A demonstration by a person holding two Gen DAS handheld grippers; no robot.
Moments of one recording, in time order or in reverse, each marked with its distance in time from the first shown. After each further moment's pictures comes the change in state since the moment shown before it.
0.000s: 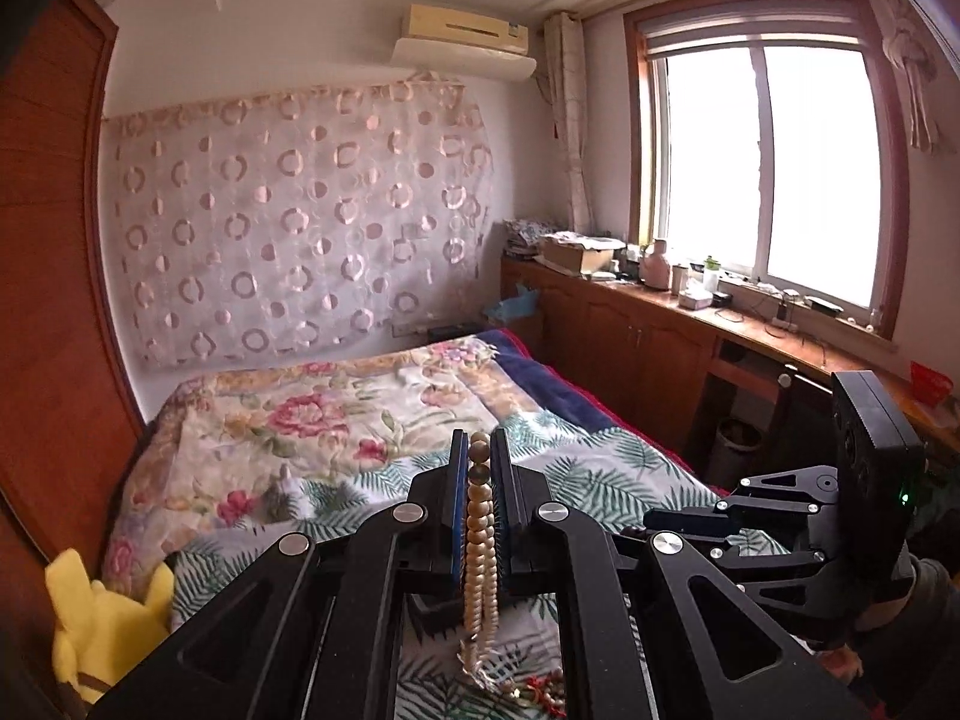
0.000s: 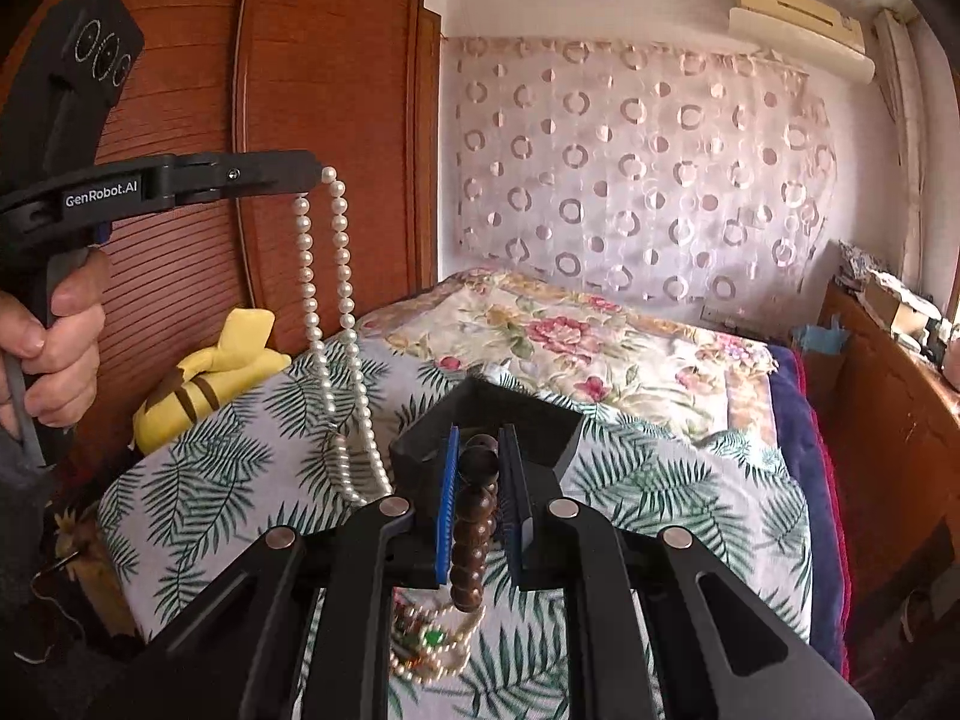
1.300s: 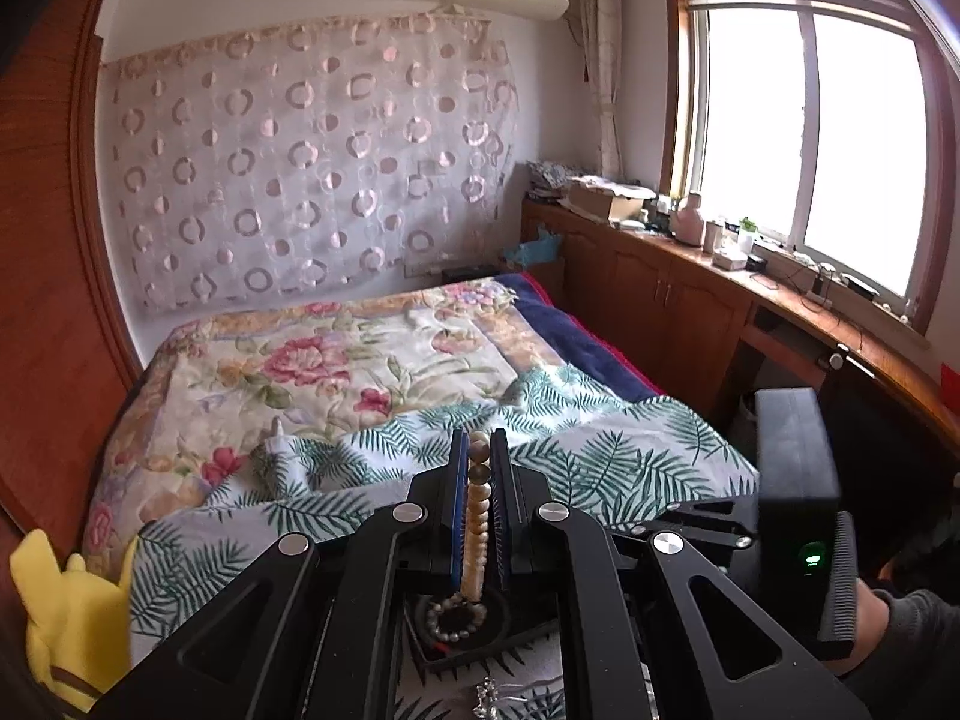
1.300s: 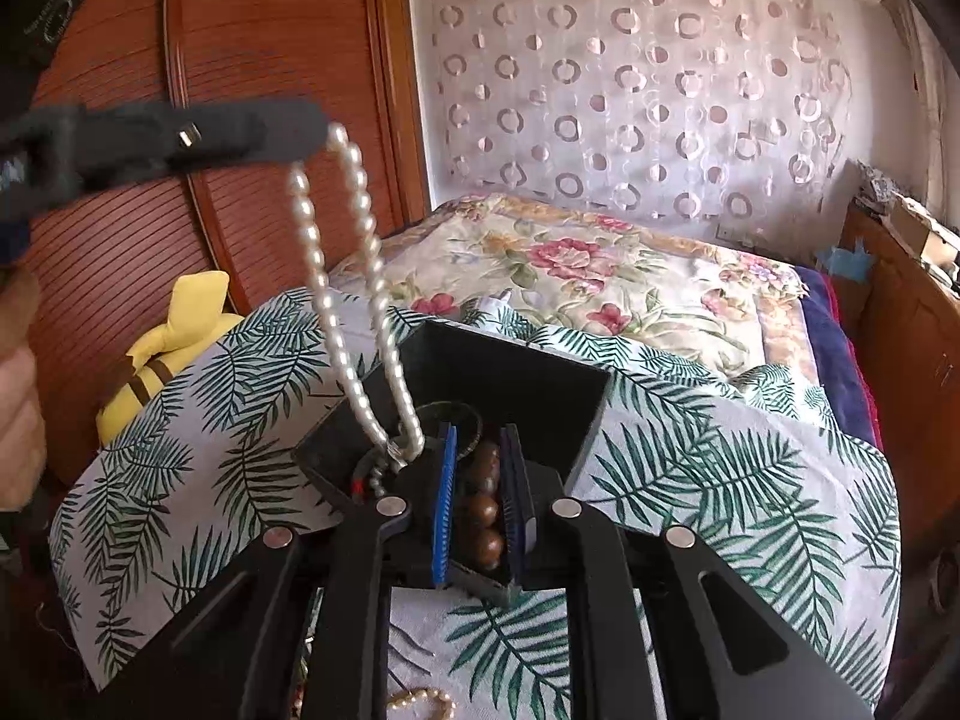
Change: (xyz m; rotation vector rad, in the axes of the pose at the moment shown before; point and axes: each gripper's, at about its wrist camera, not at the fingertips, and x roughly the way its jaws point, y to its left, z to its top) left arm 0.119 0.020 -0.014 -0.051 0.156 0.022; right arm 0.135 -0.029 -0.018 0.096 0.179 0.029
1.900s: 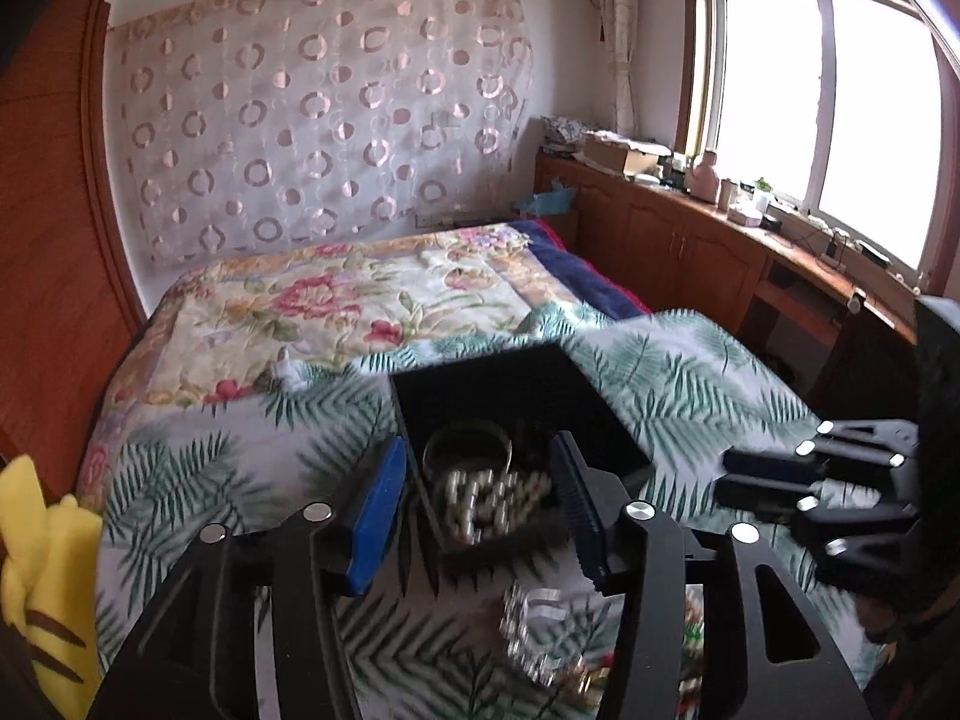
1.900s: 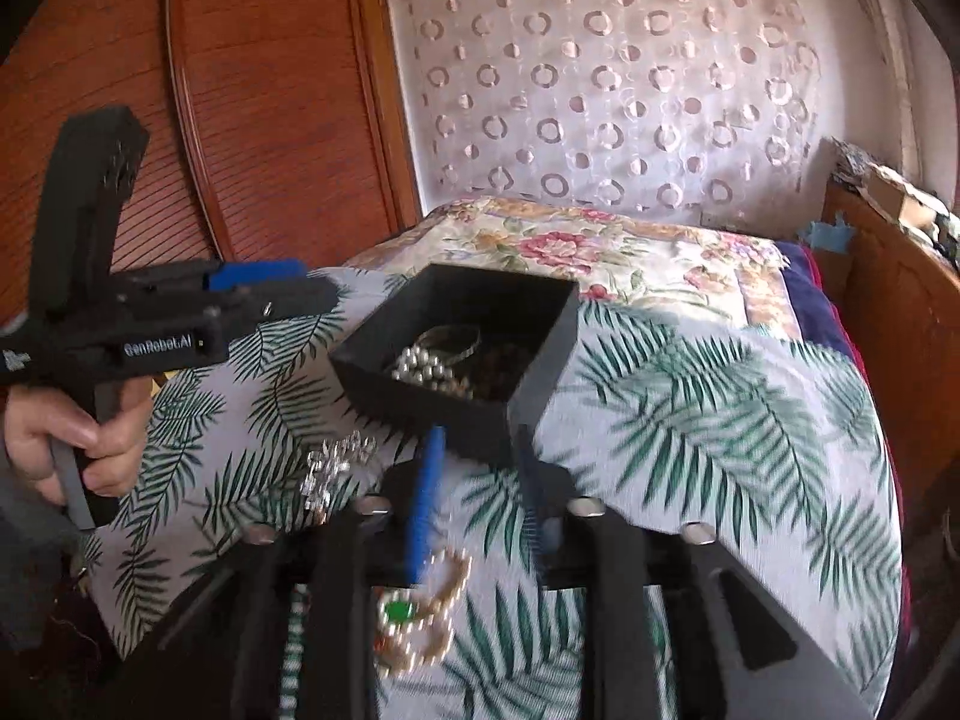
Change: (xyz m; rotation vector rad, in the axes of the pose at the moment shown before) left arm 0.011 0.014 -0.086 -0.022 0.094 0.024; right arm -0.058 -0.001 -0.066 0.073 -0.029 -0.007
